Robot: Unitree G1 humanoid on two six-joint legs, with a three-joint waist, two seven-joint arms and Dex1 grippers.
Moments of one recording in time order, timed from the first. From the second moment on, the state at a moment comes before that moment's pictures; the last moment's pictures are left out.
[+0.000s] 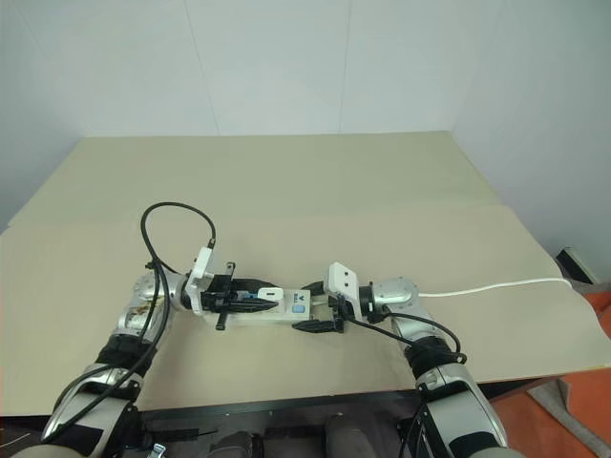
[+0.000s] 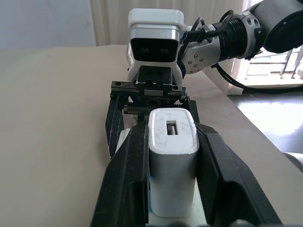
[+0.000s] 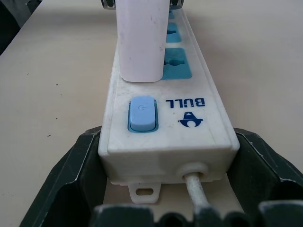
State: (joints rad) left arm -0.58 0.43 -0.12 0.58 -0.41 -0.18 -1.55; right arm -0.62 -0.30 0.23 0.61 0.10 -0.20 1.29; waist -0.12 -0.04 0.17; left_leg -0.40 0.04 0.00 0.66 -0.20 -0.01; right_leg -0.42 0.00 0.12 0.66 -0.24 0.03
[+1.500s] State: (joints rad) left arm -0.21 0.84 0.29 0.16 -0.52 0.03 -1.46; right arm -0.46 -0.47 0.17 0.35 0.15 -0.20 1.28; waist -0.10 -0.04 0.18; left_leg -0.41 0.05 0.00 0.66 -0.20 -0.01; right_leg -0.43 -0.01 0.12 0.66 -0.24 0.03
